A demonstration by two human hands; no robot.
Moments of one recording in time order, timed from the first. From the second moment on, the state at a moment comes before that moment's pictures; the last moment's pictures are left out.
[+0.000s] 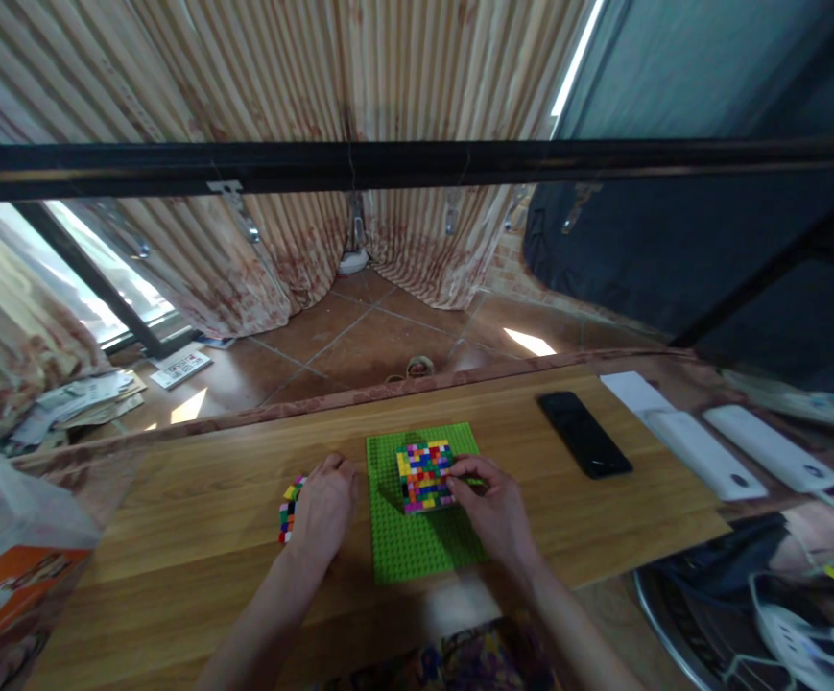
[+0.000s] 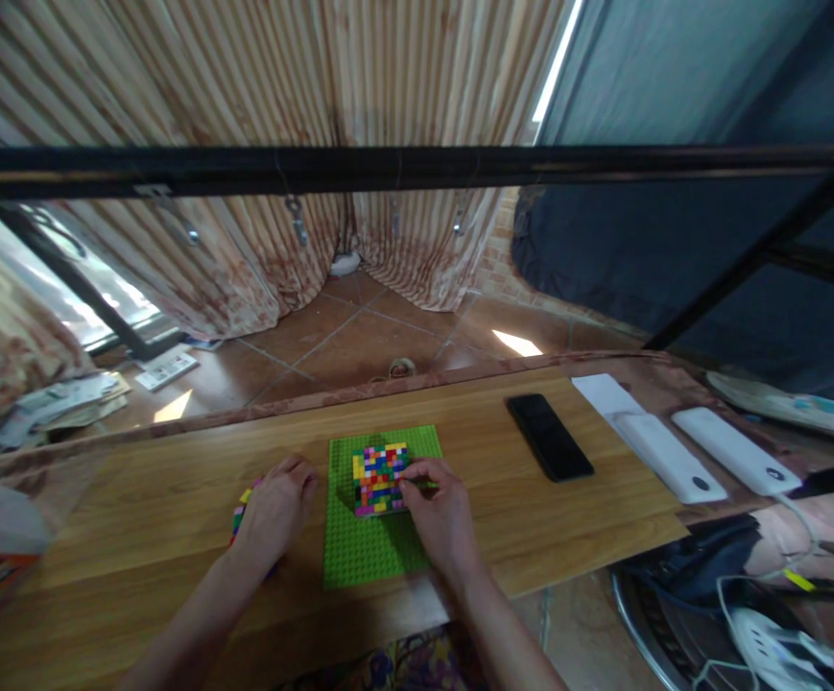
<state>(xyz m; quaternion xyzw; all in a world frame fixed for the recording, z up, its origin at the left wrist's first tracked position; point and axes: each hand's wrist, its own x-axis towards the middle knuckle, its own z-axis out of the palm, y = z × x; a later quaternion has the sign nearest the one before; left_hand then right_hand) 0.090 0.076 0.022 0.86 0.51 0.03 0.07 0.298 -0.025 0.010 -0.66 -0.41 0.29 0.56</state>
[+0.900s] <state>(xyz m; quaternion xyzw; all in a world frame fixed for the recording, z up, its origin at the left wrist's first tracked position) 0.112 -0.013 0.049 0.20 0.39 0.39 0.81 0.276 -0.058 0.034 -0.62 -0.48 0.21 0.58</state>
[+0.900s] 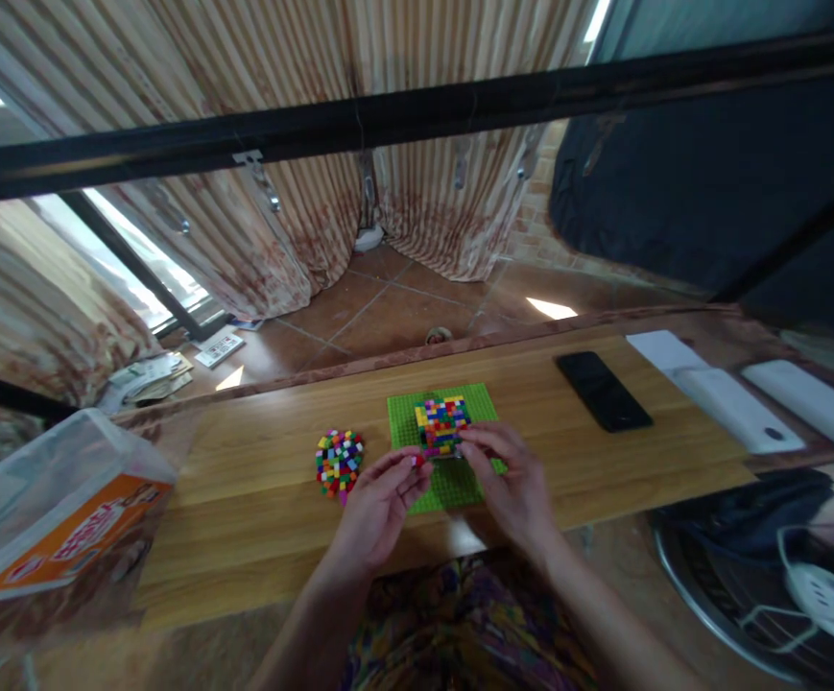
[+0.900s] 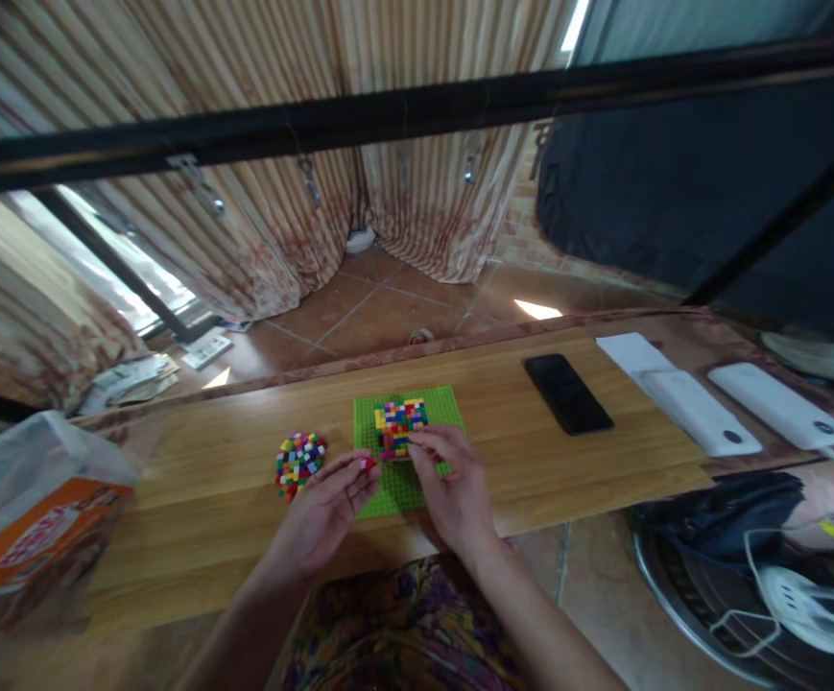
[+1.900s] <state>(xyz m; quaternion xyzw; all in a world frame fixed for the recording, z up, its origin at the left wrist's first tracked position) 0.122 -0.023 0.041 0.28 0.45 0.40 0.75 0.251 -0.069 0.027 -0.61 -0.58 0.22 0.49</state>
